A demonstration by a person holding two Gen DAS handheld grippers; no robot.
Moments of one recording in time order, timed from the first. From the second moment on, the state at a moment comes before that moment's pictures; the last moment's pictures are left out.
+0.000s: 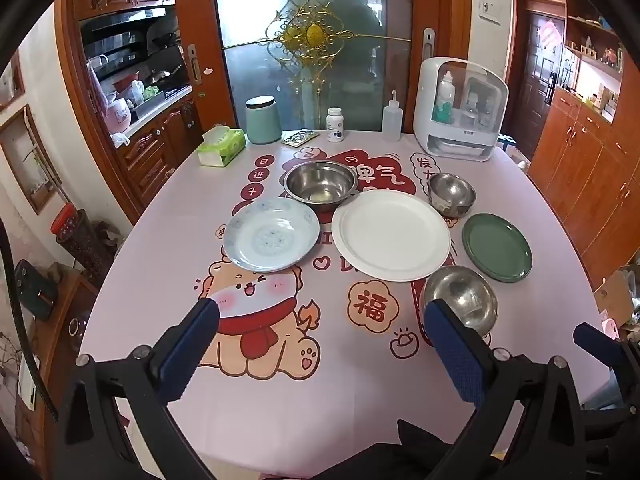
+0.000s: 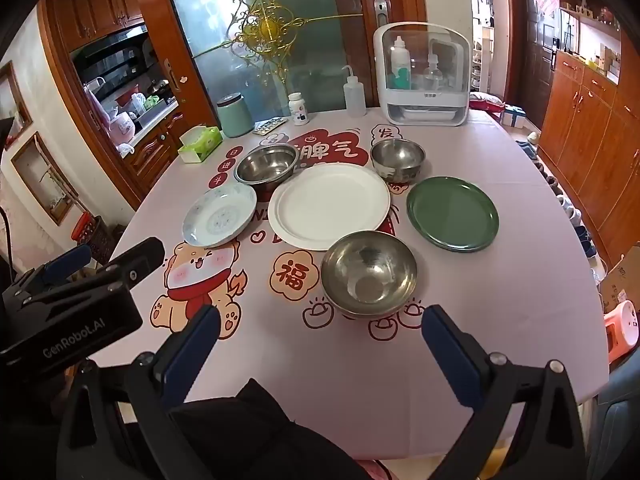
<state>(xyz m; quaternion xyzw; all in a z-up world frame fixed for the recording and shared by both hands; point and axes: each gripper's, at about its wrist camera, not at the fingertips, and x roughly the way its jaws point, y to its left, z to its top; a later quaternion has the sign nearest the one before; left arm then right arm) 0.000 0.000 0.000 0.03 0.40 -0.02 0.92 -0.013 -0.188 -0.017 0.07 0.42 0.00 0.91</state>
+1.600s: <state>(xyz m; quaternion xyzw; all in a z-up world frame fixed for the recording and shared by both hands) 0.004 0.001 0.000 0.02 0.40 -0.01 0.91 -0.012 -0.190 -0.016 0.07 0.41 0.00 0.91</state>
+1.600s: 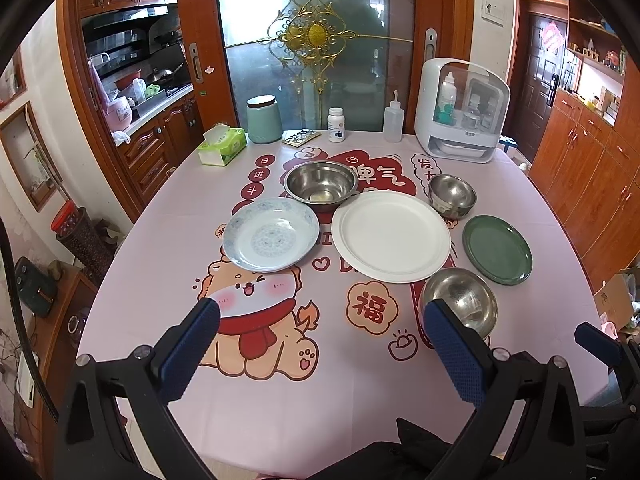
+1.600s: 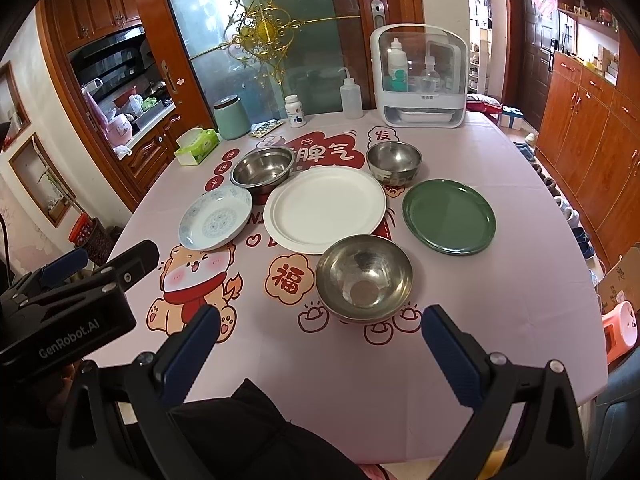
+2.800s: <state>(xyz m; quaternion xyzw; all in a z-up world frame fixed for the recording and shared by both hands) 0.020 -0.010 -0.005 0.01 0.42 -0.02 0.91 0.002 -0.206 -0.009 0.07 0.38 -0.03 0.92</state>
